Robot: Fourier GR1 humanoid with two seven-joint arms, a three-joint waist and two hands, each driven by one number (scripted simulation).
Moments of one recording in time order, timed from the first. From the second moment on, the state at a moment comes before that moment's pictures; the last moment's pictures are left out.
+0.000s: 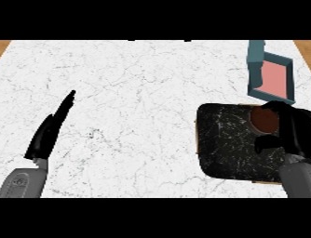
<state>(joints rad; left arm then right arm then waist) -0.16 0.22 0.02 -1.32 -0.26 -0.04 -0.05 -0.20 -0.21 -0.16 -1.21 1.03 -0.41 -0.03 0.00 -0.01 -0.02</state>
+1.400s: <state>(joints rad) -0.16 0.21 0.02 -1.32 -0.28 -0.06 -0.05 -0.98 -0.02 0.02 -0.83 1.41 0.02 0.56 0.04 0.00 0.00</state>
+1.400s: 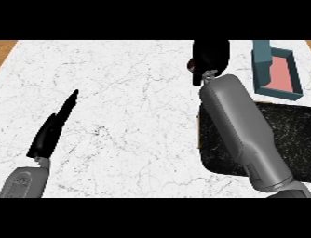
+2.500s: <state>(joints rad) -0.13 0.20 0.04 -1.37 -0.28 -0.06 -0.02 -1.04 -0.25 -0.13 -1.06 1.42 0.18 0.76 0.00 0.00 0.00</state>
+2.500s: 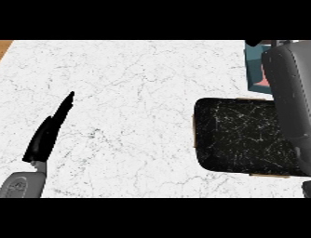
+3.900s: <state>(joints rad) -0.18 0.20 0.05 -1.32 -0.29 -0.07 -0.05 -0.96 -0.35 -0.62 -0.71 0.87 -0.23 0.17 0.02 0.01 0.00</state>
